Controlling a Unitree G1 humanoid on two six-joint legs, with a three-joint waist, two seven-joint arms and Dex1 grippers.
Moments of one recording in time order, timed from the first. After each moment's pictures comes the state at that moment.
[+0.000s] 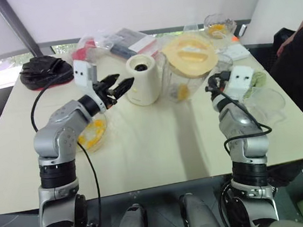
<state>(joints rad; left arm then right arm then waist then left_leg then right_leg) -0.63 0.37 0.18 -0.12 -0.58 0.76 -0.52 -0.48 -0.06 -0.24 -0.21 0.15 0.57 -0.09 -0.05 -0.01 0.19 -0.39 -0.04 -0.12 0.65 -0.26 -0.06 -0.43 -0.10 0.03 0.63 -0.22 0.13</state>
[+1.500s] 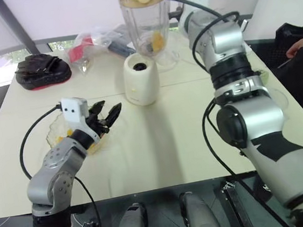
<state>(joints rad) -0.20 0.35 0.21 -0.49 -0.62 0.69 -0.30 -1.48 -0.16 -0.13 0.80 0.06 0.61 -0.15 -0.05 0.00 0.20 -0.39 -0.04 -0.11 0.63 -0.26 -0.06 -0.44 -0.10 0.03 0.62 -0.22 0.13</state>
